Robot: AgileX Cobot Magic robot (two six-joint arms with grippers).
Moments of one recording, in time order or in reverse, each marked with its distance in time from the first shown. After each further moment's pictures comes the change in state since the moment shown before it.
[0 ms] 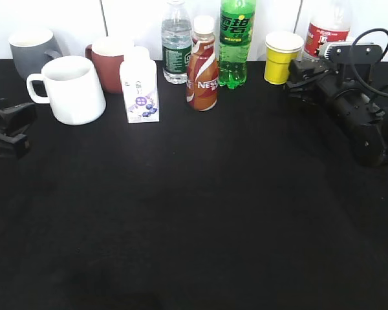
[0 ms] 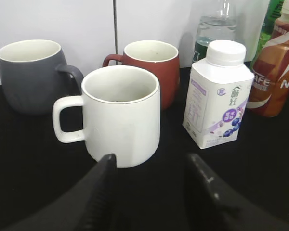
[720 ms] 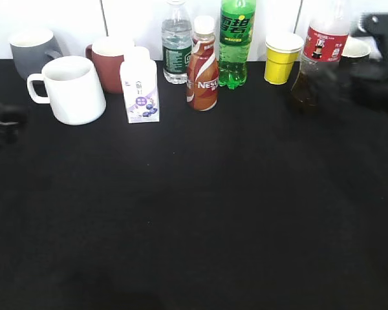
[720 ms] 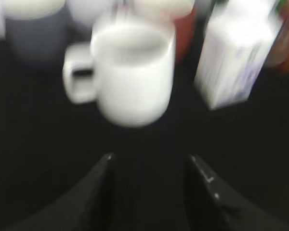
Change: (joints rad) left arm 0.000 -0.143 -0.263 -0.009 0.844 -0.017; right arm 0.000 -0.555 0.214 -0.109 0.847 0.122
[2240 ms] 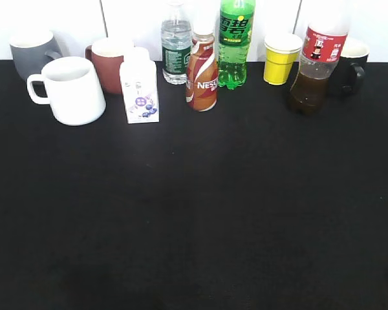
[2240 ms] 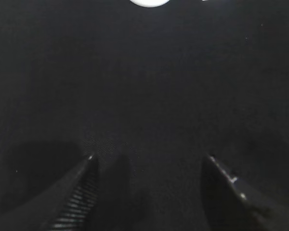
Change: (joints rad) left arm 0.000 -0.972 0.037 -0.045 0.937 -0.001; right arm 0.000 -1.498 0.247 0.109 1.344 -0.064
